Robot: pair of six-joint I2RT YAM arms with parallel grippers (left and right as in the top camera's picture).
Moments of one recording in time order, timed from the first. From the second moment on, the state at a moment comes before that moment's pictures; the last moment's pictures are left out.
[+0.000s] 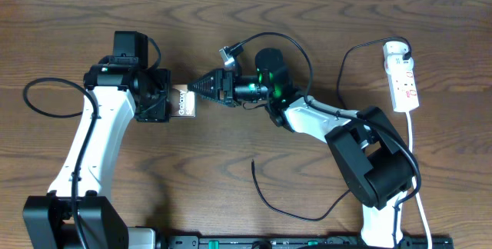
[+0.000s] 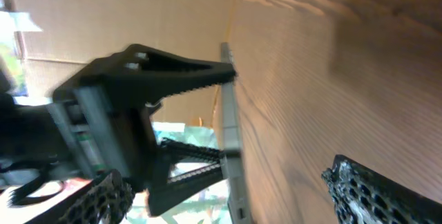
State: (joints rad) left arm -0.02 1.55 1.23 -0.95 0.13 -1.57; right arm 0.61 2.06 1.15 0.66 -0.93 1.17
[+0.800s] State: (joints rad) left arm -0.08 1.55 1.23 -0.97 0.19 -1.72; right arm 0.67 2.06 1.15 0.61 -0.92 1.09
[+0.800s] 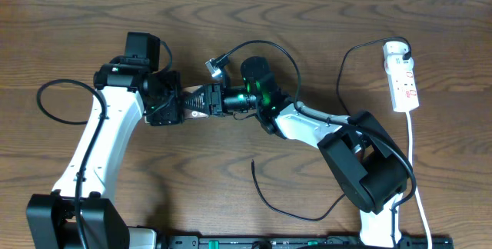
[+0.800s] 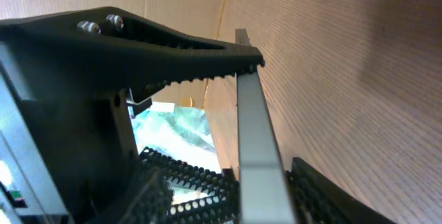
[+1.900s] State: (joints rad) left arm -0.11 1.55 1.23 -0.97 0.19 -1.72; right arm 0.68 2.06 1.15 0.59 -0.89 1.08
